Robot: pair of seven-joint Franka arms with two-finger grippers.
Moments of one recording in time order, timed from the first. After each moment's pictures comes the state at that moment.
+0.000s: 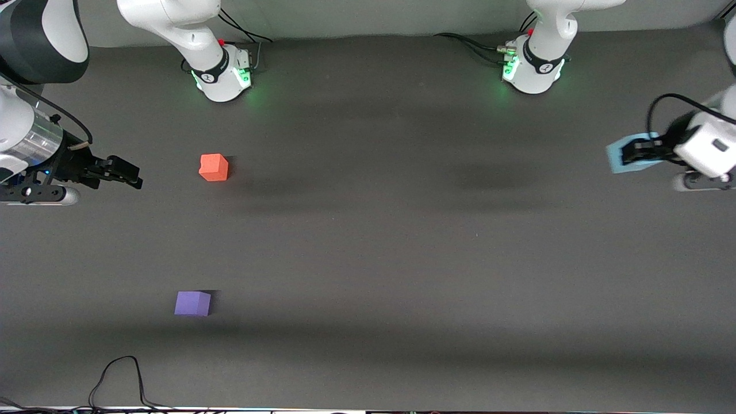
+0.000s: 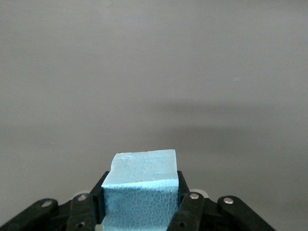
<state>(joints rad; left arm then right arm) -0.01 0.00 -0.07 -1.73 -0.04 1.55 -0.16 0.12 -0.04 -0.09 -1.81 0.02 1.75 0.08</state>
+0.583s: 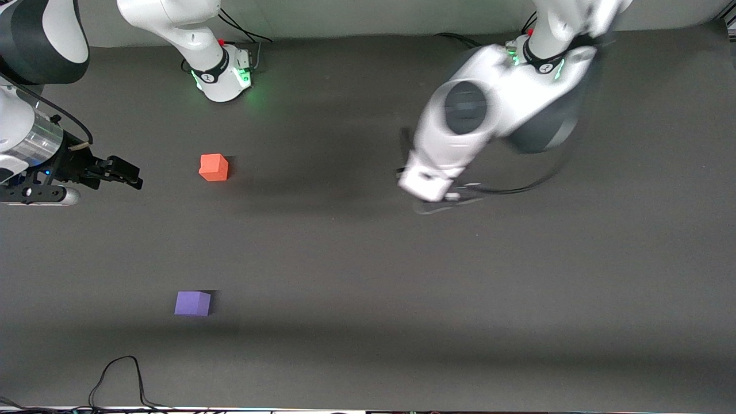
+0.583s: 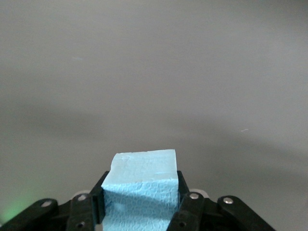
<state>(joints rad) -0.47 0.51 -0.32 -1.34 0.03 1.77 -1.07 0.12 -0.04 -0.10 -1.81 0.02 1.75 0.08</state>
